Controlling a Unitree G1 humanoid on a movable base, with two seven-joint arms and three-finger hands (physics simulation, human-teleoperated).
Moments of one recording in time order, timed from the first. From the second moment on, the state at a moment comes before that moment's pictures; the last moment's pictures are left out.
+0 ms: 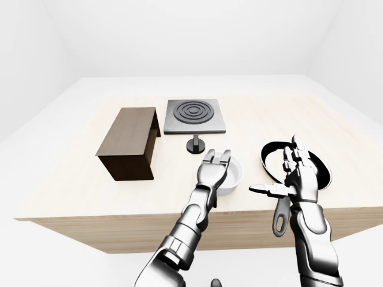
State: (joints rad) left arm -0.53 -0.28 -0.27 0.72 1.34 0.09 0.05; right arm 0.04 -0.08 -0.26 -0.25 0.03 0.09 0.04
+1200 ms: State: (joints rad) left arm -0.58 -0.26 -0.27 0.87 1.32 0.09 0.04; right arm 0.04 -0.08 -0.25 -0.24 0.02 0.08 0.05
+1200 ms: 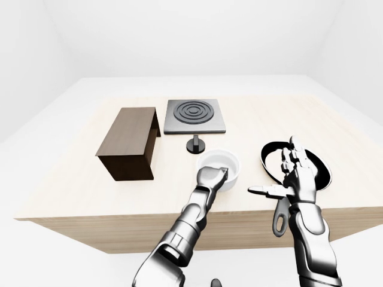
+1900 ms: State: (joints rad) left arm -0.54 -0.24 -0.26 0.61 1.50 0.09 -0.22; right arm 0.07 -0.06 -0.23 -0.26 0.00 0.06 0.06
